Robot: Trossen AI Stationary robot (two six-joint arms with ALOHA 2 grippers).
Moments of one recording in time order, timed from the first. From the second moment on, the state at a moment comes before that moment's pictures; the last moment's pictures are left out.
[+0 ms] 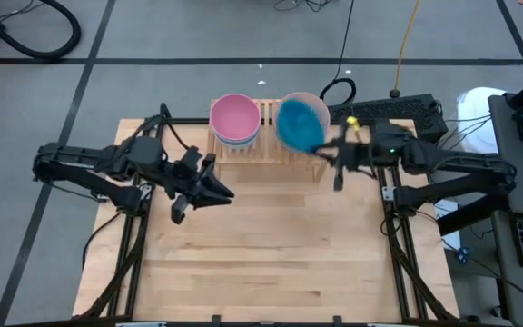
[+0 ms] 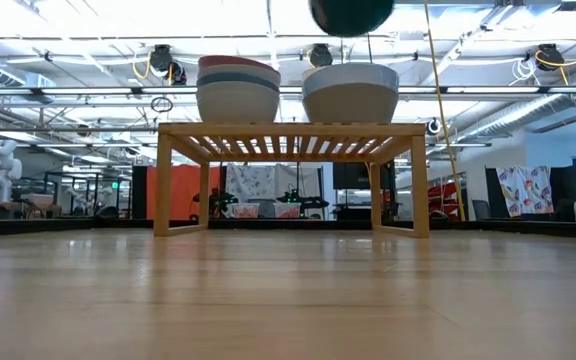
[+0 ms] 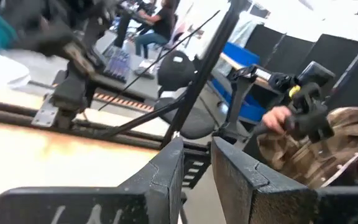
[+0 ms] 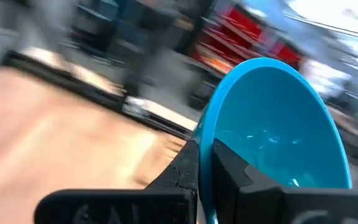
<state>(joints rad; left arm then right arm) -0.15 1.13 1.25 -0.18 0.20 -0.41 -0.09 0.98 1.03 -0.19 0.05 -0.51</state>
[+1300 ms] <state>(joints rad) -0.15 1.11 1.25 -0.22 0.13 -0.42 -0.22 1.11 1.03 -0.27 0.10 -0.59</state>
